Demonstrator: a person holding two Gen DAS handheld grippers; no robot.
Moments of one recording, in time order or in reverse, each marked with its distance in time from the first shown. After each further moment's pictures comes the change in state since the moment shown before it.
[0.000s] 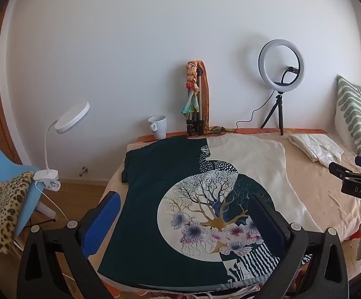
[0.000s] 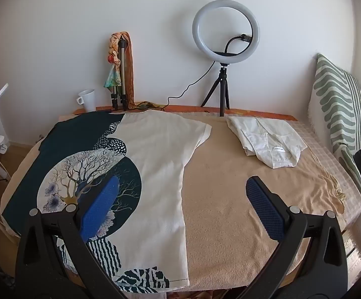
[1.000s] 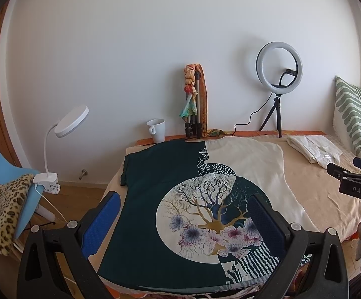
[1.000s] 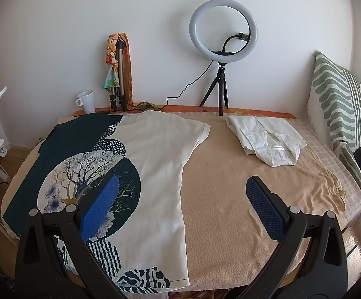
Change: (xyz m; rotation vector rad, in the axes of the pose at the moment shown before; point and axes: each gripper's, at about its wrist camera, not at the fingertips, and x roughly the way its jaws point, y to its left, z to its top) left arm -0.005 -0.002 0.003 0.005 -0.024 -0.009; right arm 0.001 -0.003 0.000 0.015 -0.007 -0.003
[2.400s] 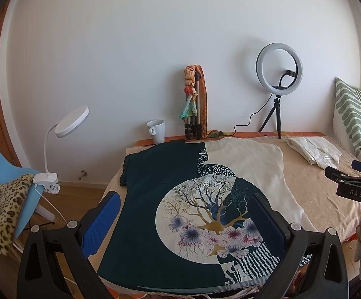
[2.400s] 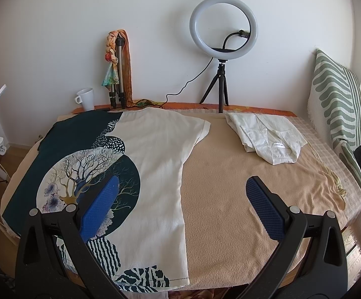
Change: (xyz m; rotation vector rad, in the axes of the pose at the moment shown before) left arm -0.001 0.000 0.001 -0.001 -0.005 -0.003; right arm 0.002 0.001 -0.002 0.003 0.009 0.003
